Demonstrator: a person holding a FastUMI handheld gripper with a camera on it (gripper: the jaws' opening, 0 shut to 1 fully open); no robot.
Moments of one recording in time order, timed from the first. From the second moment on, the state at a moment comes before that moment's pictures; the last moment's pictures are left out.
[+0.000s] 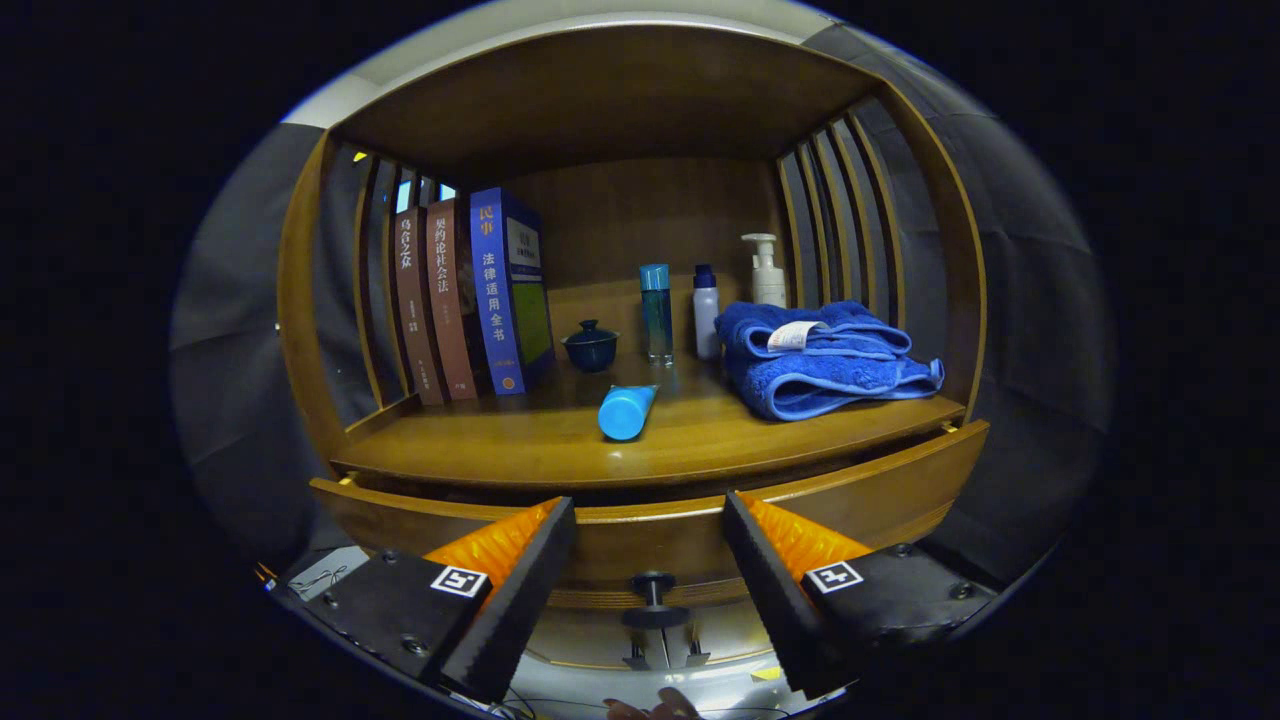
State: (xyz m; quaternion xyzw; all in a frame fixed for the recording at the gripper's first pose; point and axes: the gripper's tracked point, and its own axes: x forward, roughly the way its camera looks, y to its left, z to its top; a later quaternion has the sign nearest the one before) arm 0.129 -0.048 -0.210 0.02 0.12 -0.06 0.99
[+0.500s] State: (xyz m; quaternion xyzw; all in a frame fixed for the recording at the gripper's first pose) arm 0.136 -0.044 -0.211 0.02 0.14 -0.06 0.99
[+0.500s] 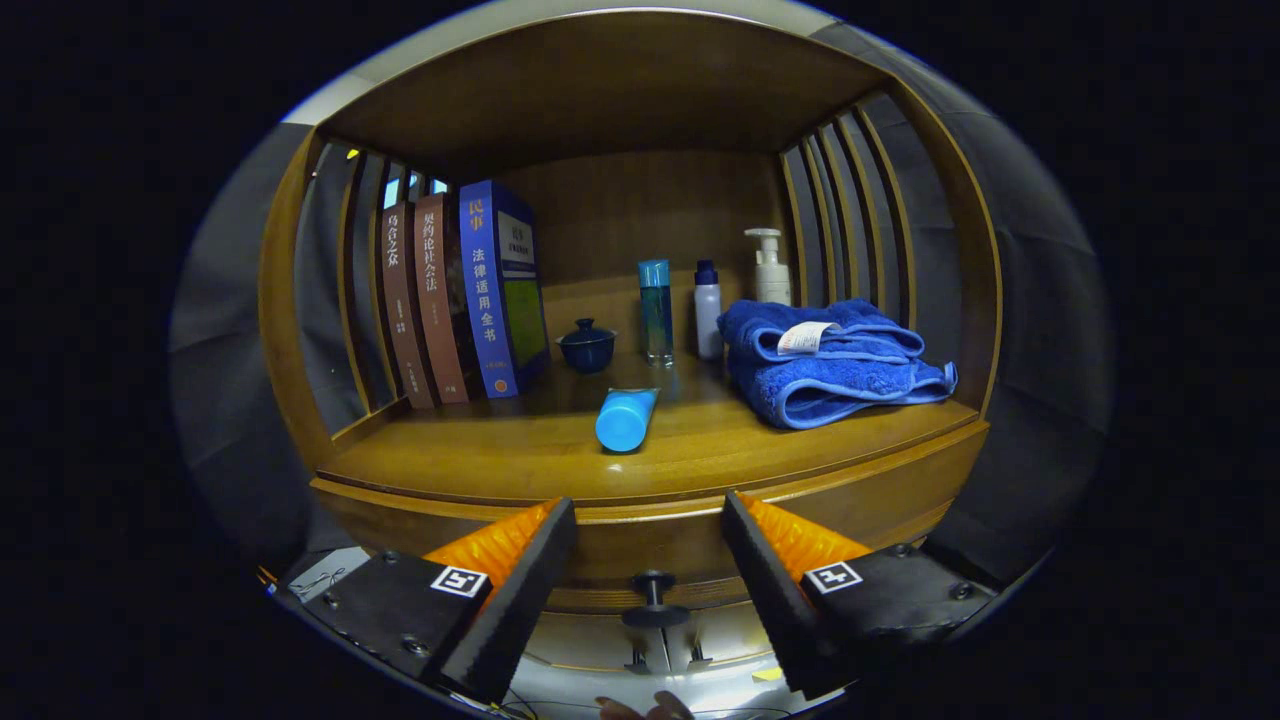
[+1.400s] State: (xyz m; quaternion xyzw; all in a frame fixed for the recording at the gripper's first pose) arm 0.037 0.000 0.045 0.02 0.00 0.00 1.00
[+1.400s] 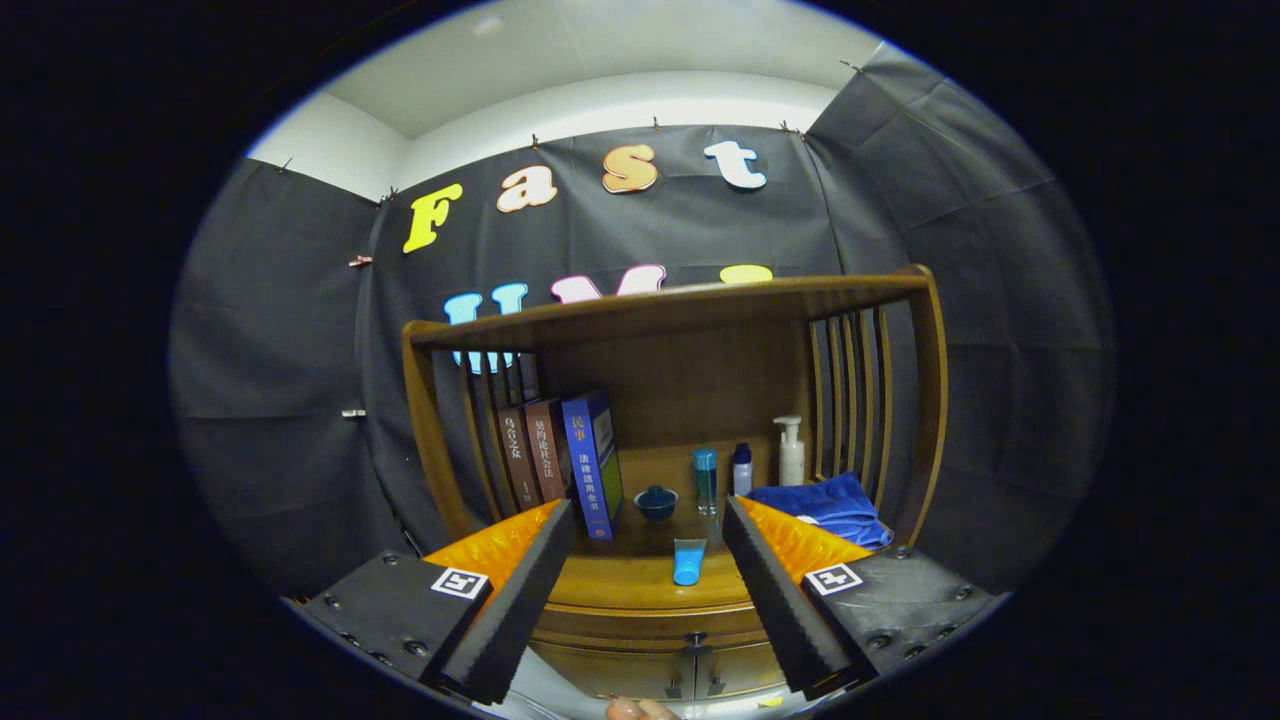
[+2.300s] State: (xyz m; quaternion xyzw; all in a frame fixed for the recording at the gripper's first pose) arm 0.023 0.001 0.056 0.00 0.00 -0.02 1.00
